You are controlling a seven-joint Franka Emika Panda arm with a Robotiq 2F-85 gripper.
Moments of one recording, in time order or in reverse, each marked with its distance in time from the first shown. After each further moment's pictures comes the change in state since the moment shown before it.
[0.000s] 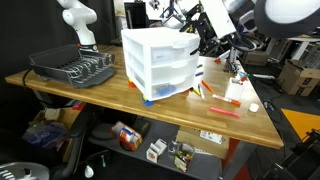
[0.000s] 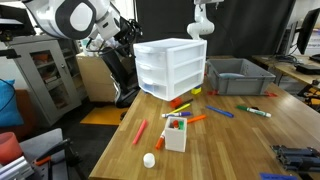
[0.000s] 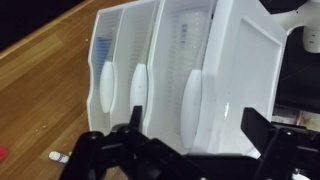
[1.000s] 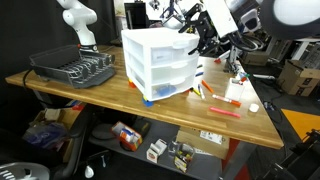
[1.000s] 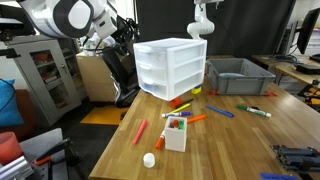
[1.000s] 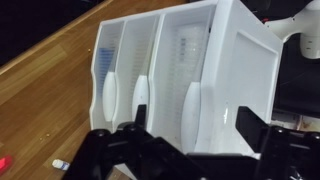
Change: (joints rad) arm 0.006 -0.019 0.003 -0.015 -0.063 -0.001 0.069
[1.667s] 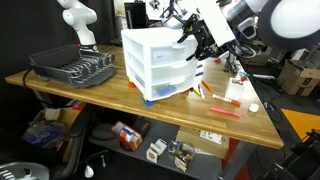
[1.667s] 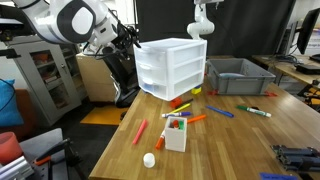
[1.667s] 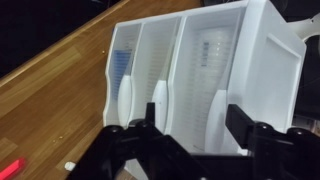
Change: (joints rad) arm 0.000 0.045 -0.002 0.002 -0.042 0.000 0.039
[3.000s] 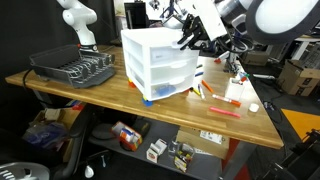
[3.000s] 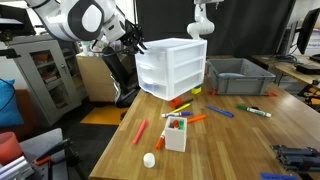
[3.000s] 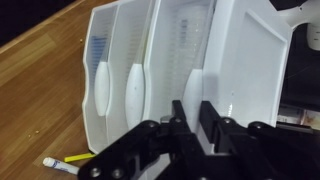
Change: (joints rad) arm -0.037 0.039 -0.003 0.069 -0.009 0.002 0.000
